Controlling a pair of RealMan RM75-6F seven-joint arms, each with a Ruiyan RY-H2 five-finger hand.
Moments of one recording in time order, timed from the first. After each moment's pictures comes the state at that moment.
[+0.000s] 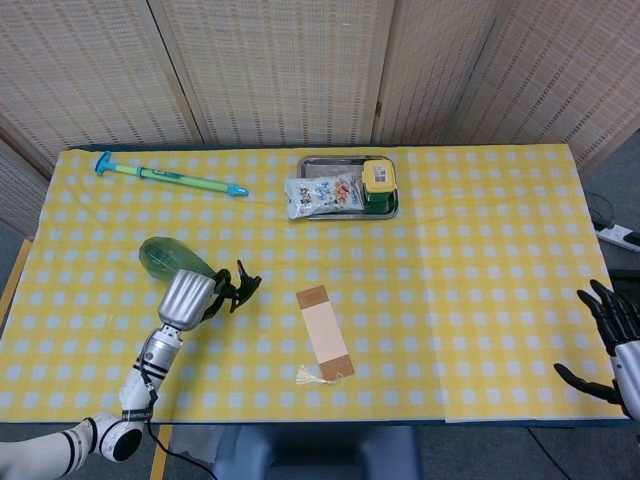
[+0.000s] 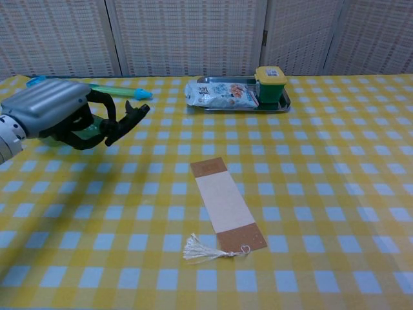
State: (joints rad) left arm -0.61 -1.60 -0.13 -1.34 1.38 1.24 0.33; right arm -0.01 -0.99 0.01 -1.60 -1.66 1.64 0.30
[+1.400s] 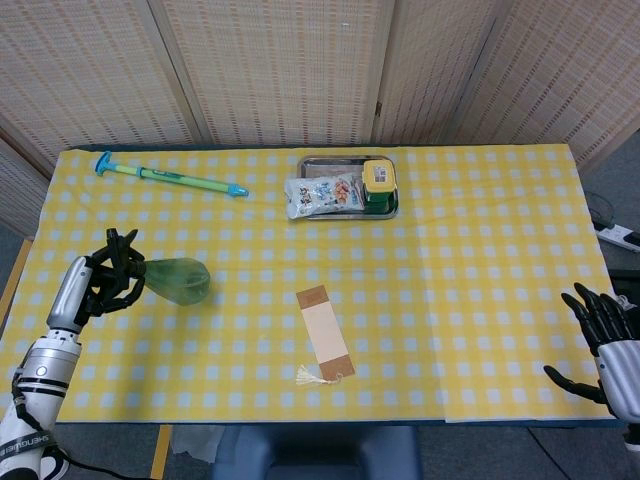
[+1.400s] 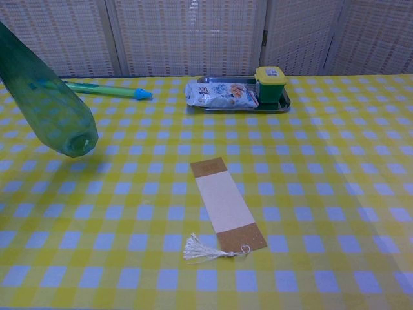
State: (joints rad) left arm -0.38 -0.96 -0.36 -2.08 1.00 1.13 -0.31; right arm 0.01 -1.01 0.00 -1.61 -1.66 1.61 0.24
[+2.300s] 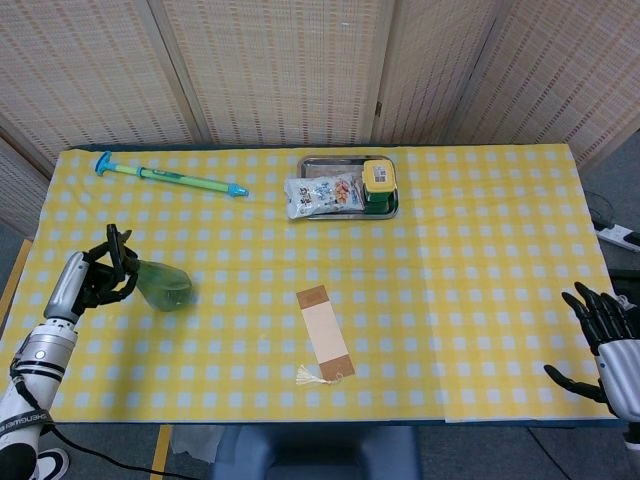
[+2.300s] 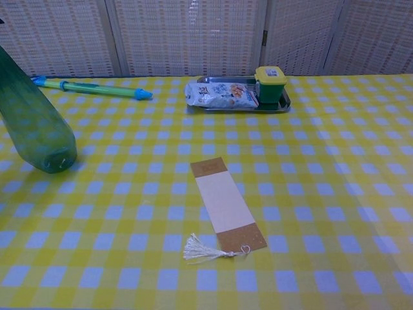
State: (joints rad) left arm -0.43 -0.96 -0.35 -1.98 0.89 1.04 -0.31; right arm 0.01 -1.01 0.00 -1.61 -1.66 1.61 0.24
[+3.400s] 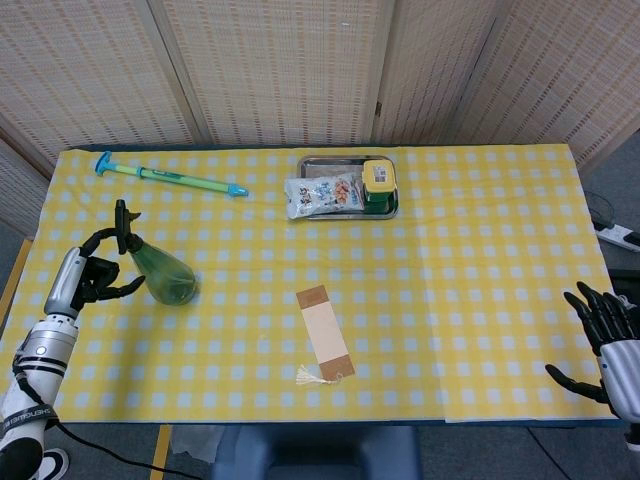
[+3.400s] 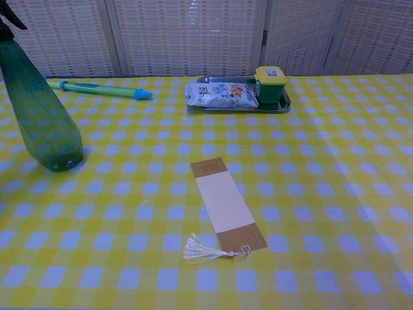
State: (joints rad) left arm -0.43 -1.00 -0.36 -1.94 0.89 1.06 -0.34; right arm 0.01 -1.01 0.00 -1.61 -1.66 1.62 0.23
